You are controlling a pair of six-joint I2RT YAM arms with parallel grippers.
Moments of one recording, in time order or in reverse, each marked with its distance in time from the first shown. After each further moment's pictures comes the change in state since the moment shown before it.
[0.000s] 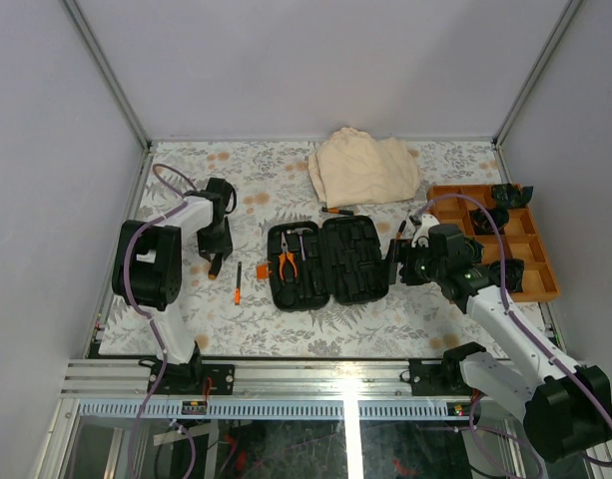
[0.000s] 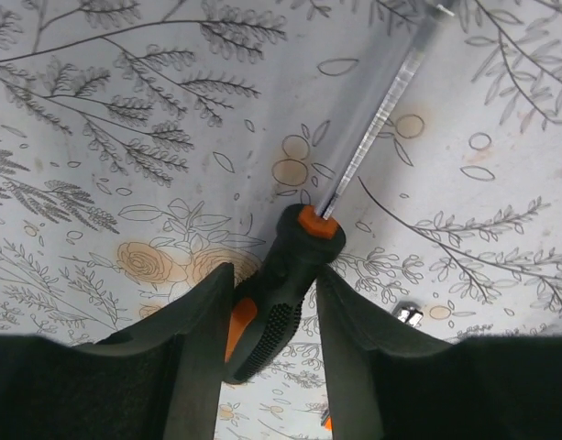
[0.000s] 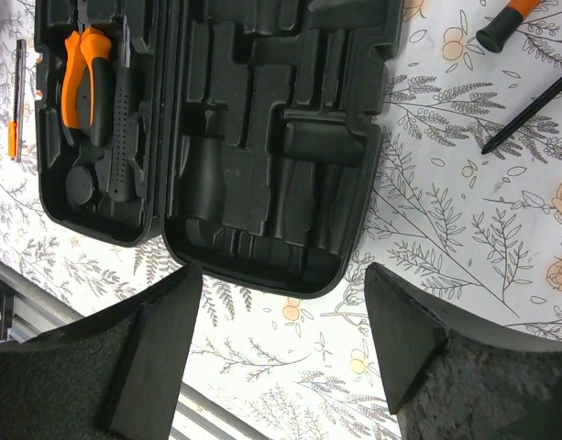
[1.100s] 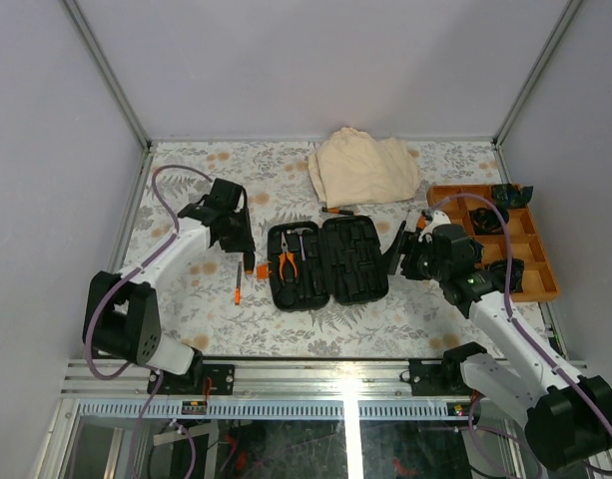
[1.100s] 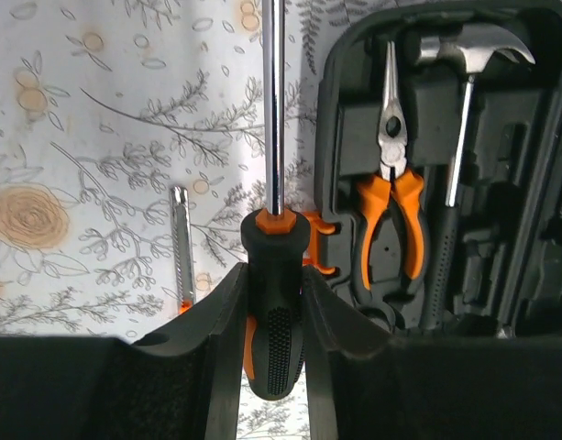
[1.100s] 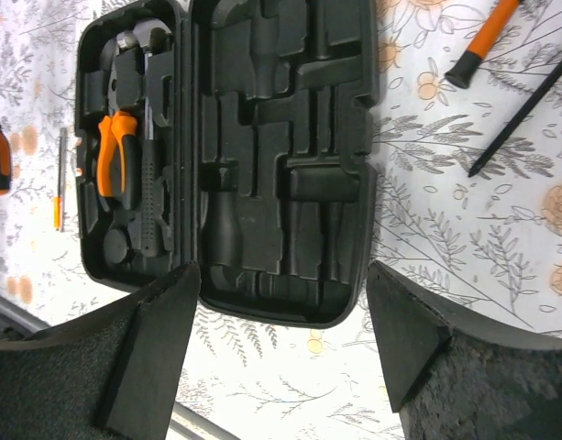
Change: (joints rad) left arm -0.169 -0.341 -0.100 0.102 0.246 -0.078; right arm 0.000 -0.059 -0.018 0.075 0.091 0.146
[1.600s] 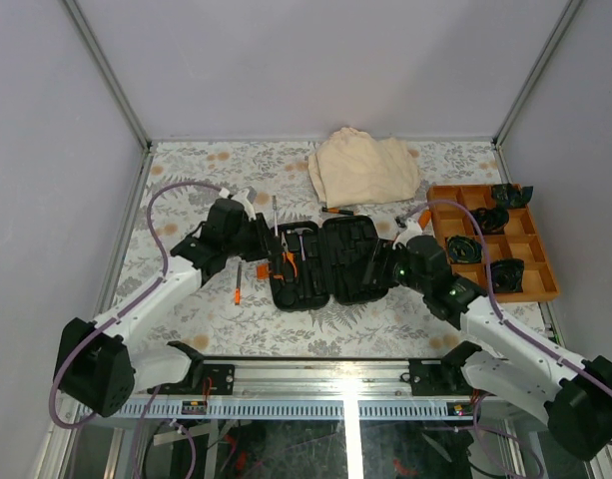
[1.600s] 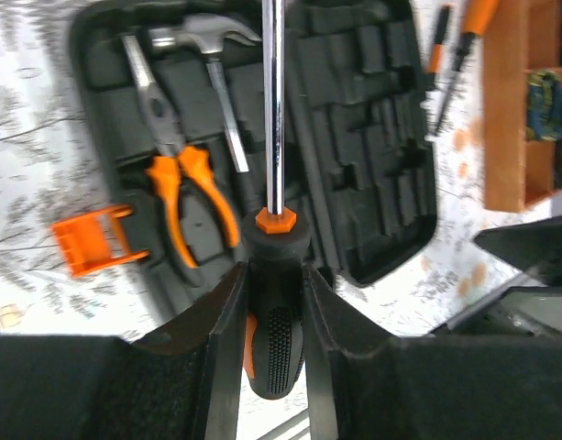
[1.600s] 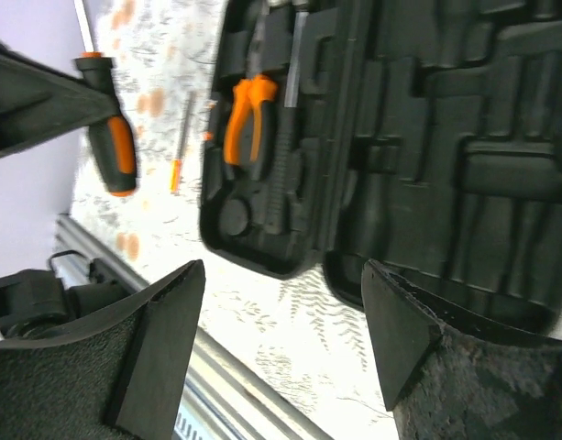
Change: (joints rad) left arm -0.137 -0.288 -0.245 0.314 0.180 -0.182; right arm 0.257 0.029 -0.030 0.168 0.020 0.222
